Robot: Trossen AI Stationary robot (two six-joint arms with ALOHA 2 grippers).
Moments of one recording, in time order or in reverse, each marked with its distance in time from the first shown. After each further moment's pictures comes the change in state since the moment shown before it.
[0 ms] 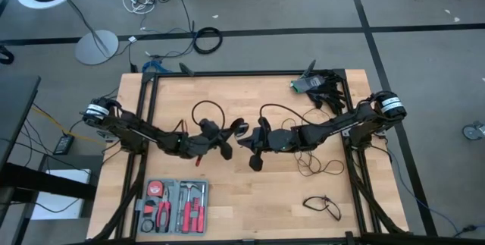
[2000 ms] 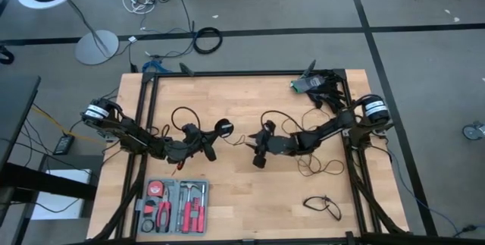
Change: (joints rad) left arm -0.105 0.000 -0.310 0.473 -0.140 -0.059; right arm -0.040 0.183 -0.228 0.296 0.090 -0.058
